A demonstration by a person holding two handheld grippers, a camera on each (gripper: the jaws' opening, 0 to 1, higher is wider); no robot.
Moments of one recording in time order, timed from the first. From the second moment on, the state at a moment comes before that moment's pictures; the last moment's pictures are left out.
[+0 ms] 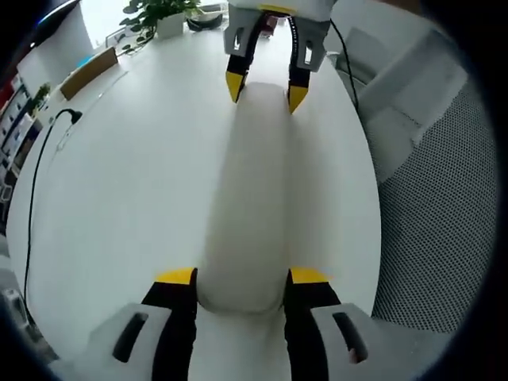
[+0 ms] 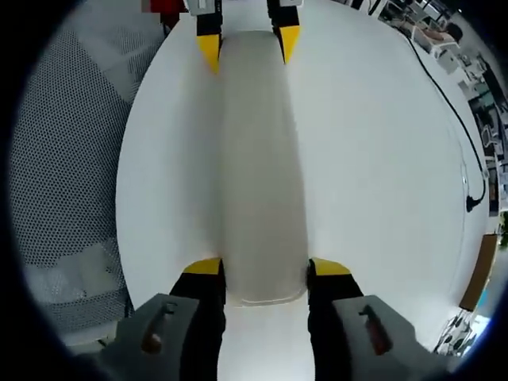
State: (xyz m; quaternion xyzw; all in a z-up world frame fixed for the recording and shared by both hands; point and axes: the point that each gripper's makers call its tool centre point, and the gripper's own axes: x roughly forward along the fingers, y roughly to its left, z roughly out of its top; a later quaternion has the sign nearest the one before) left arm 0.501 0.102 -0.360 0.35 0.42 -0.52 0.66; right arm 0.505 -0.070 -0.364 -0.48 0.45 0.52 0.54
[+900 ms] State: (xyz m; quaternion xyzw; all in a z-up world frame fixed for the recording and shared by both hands) left arm 0.449 0.108 -0.360 0.36 0.44 -0.50 0.65; right arm 0.442 -0.064 -0.364 -0.45 0.46 0.51 0.57
